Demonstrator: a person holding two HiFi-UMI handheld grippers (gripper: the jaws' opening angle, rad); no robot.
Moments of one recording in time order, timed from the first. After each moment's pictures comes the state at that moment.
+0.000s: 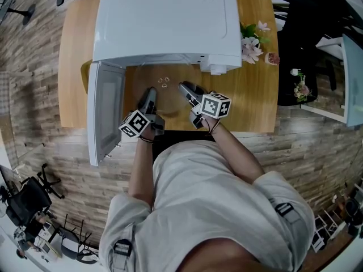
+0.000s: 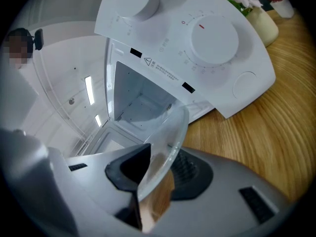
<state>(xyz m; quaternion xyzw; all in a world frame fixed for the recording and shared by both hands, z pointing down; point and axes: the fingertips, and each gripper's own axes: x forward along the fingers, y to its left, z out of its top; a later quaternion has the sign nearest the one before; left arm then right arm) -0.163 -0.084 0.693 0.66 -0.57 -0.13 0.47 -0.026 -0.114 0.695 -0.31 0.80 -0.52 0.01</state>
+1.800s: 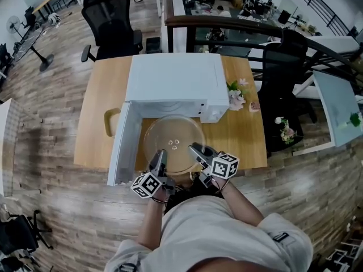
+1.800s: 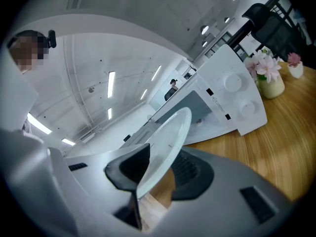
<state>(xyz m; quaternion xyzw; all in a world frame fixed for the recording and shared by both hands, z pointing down) -0.158 0.015 0.565 0.71 -0.53 -0.21 0.41 -0.023 -0.015 0.555 -0.31 0.86 -0.40 0.03</state>
